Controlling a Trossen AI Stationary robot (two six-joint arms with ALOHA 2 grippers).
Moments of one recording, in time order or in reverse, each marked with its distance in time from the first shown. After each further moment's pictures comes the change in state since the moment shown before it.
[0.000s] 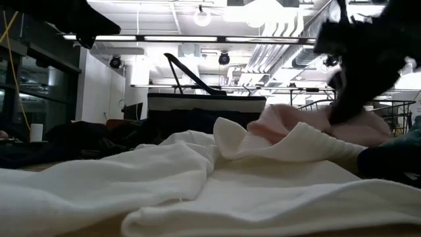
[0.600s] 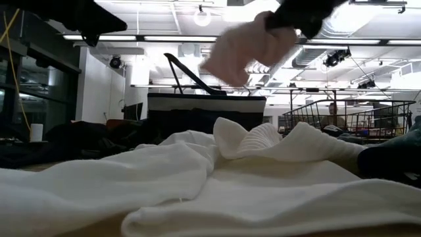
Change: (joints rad) left arm 0.000 0.069 0.001 0.112 -0.024 0.013; right arm -0.087 -0.117 0.113 0.359 0.209 -0.415
